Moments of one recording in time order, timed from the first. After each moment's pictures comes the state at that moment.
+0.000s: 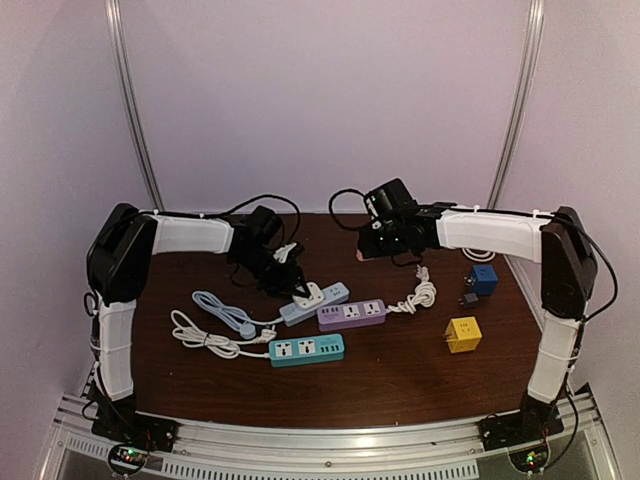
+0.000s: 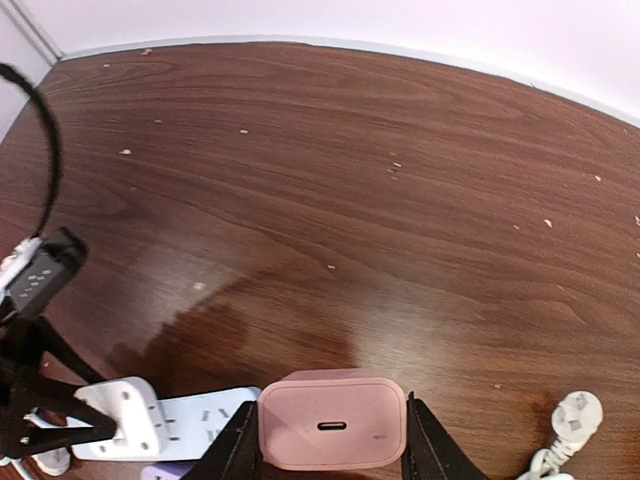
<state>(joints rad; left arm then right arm) -0.60 2.13 1.51 -0.53 0.54 -0.36 0.69 1.89 1.48 -0.35 0.20 0.37</state>
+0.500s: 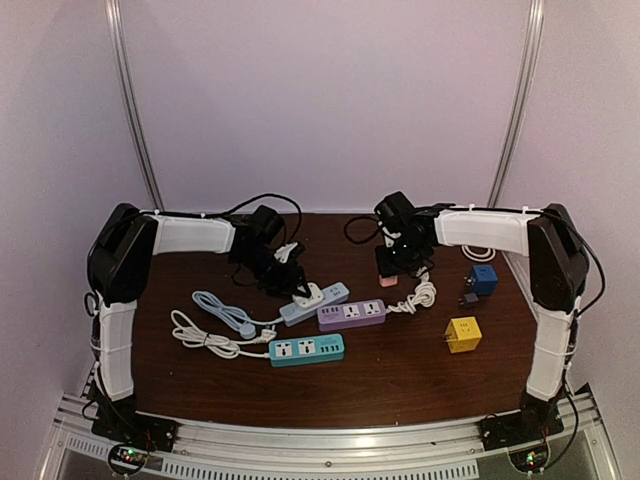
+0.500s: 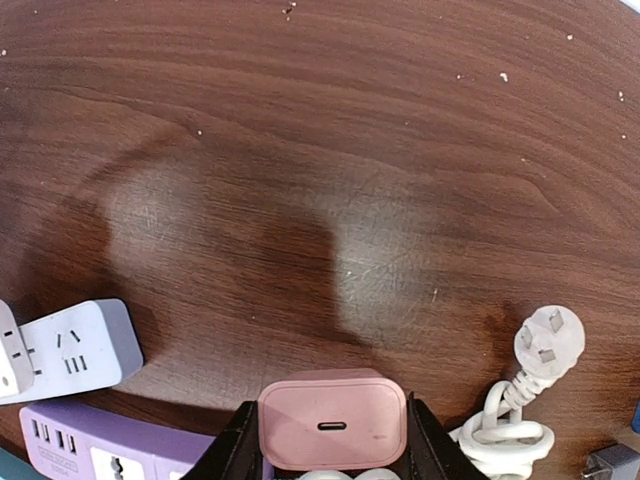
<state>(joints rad) -0.60 2.13 1.52 -0.54 0.50 -0.35 0.60 1.95 1.49 -0.61 0.17 0.36</state>
